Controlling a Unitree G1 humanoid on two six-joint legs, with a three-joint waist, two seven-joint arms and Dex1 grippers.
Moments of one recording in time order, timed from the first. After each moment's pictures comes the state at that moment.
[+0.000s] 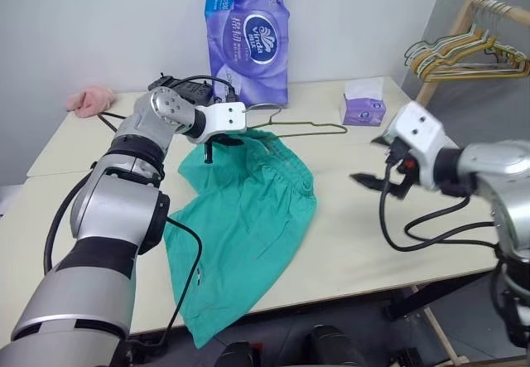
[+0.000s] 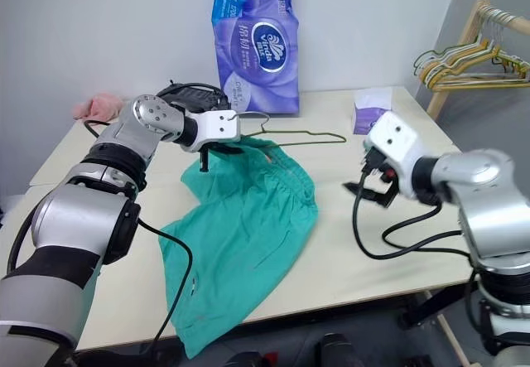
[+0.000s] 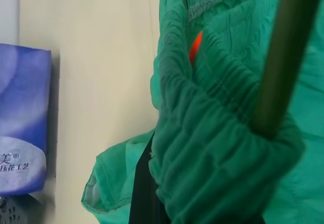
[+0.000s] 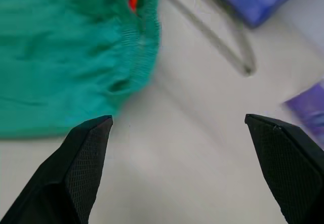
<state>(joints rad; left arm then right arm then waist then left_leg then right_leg) -1.35 0.53 -0.28 1.35 0.40 -0.42 -1.12 -0.61 -0.64 0.00 -0.59 0.15 1.32 0.91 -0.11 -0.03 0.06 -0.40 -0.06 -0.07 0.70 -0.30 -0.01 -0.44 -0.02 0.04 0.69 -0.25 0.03</state>
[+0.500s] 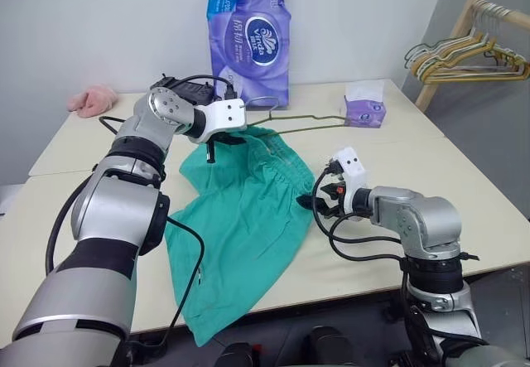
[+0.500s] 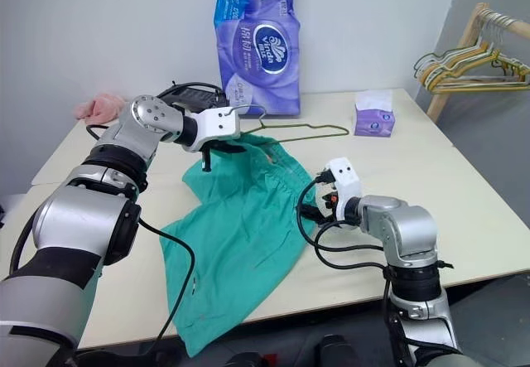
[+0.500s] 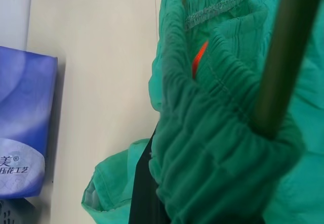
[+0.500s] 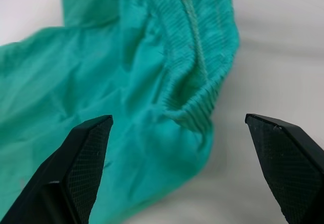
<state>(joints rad) -1.35 0.52 -0.27 1.34 0.36 -0.40 -1.13 -0.55 -0.18 -0.01 -0.24 0.19 1.32 0.51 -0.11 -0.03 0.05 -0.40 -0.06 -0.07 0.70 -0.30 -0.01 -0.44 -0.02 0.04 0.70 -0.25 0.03</state>
